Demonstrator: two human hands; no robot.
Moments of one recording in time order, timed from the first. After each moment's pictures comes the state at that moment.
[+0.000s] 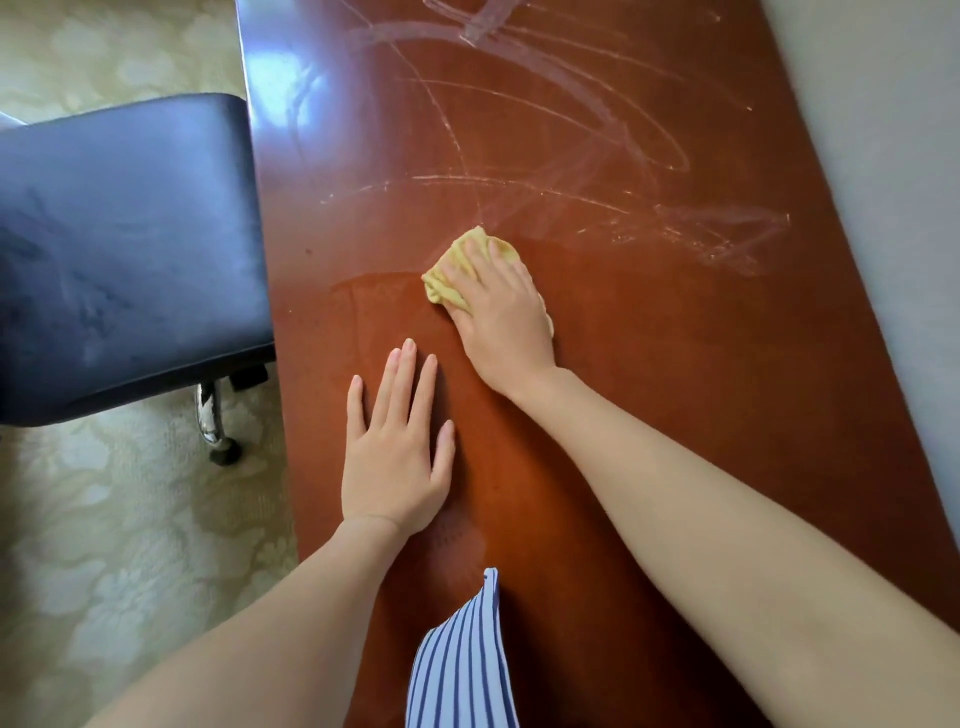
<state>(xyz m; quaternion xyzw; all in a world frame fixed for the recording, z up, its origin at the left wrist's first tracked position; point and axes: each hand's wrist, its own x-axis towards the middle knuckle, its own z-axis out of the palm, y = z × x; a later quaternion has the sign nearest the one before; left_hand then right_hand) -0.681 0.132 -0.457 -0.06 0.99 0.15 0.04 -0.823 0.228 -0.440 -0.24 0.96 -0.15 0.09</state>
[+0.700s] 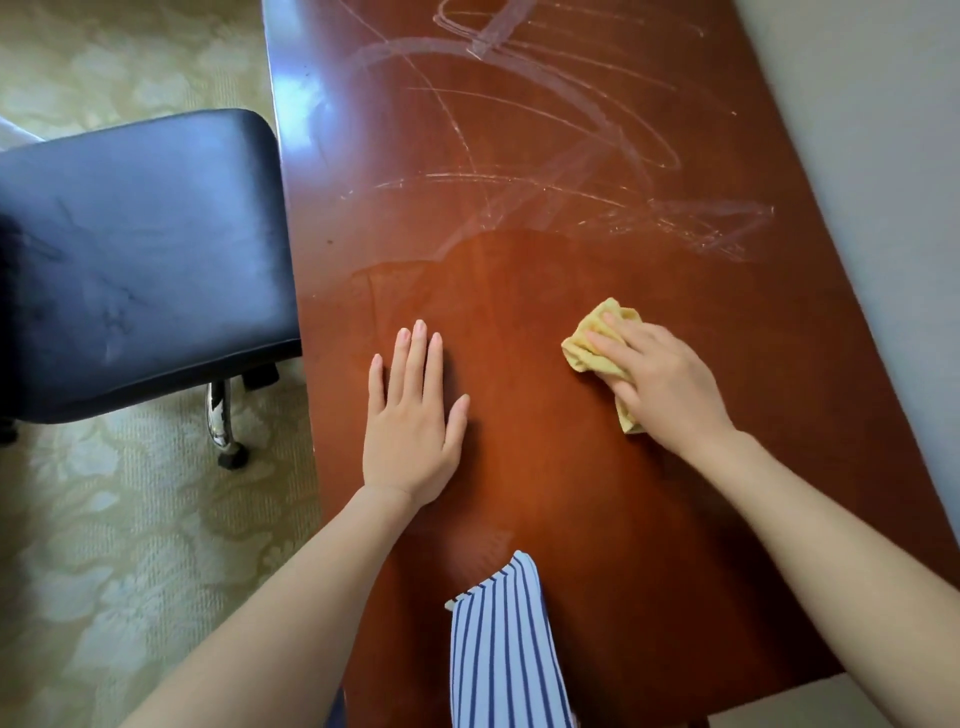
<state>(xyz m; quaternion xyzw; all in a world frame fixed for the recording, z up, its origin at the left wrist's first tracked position) -0.676 0.131 -0.459 -0.06 0.98 0.17 0.02 -0.774 0.374 -0.419 -0.26 0.96 -0.07 0.08</state>
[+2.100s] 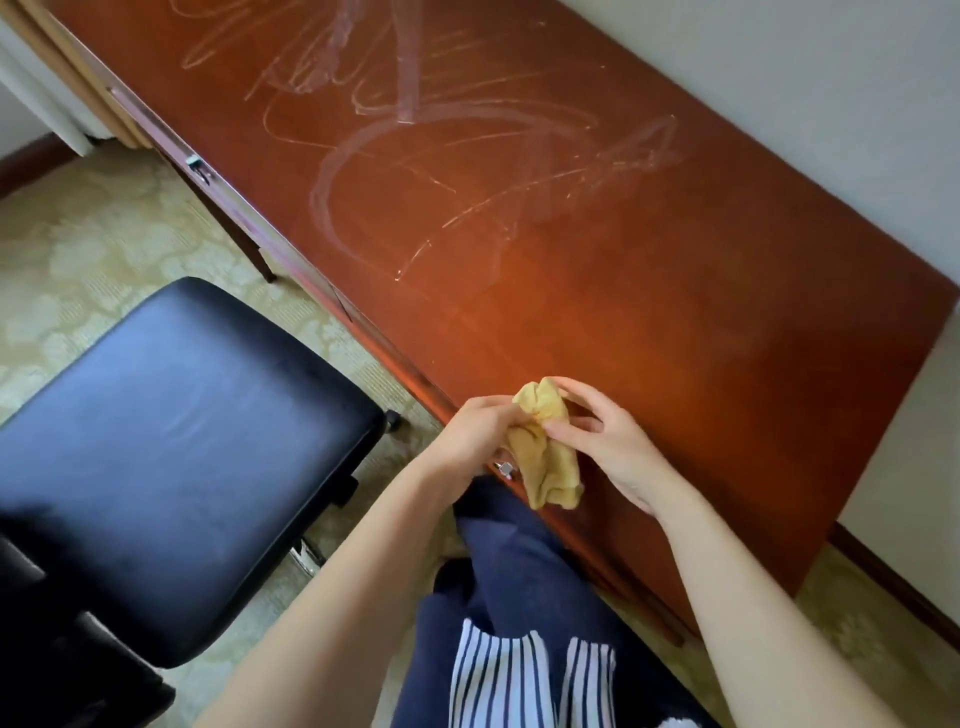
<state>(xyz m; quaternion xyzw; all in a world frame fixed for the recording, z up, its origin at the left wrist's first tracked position) -0.713 -0.030 -0.382 -0.02 0.64 0.58 0.51 -0.632 0.127 -0.403 0.29 0.68 -0.66 0.15</state>
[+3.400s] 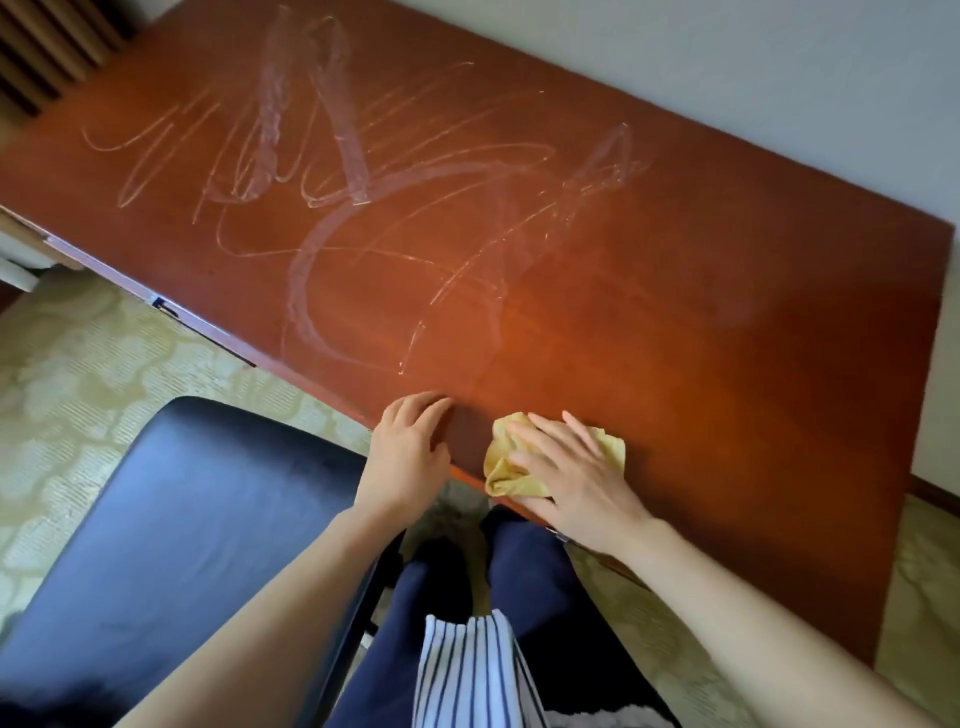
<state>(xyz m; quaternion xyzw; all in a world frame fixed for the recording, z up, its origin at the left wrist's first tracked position) -0.831 -0.080 -0.411 0.34 0.89 0.23 0.20 -0.684 0.079 -0.424 0.01 0.99 -0.15 0.00</state>
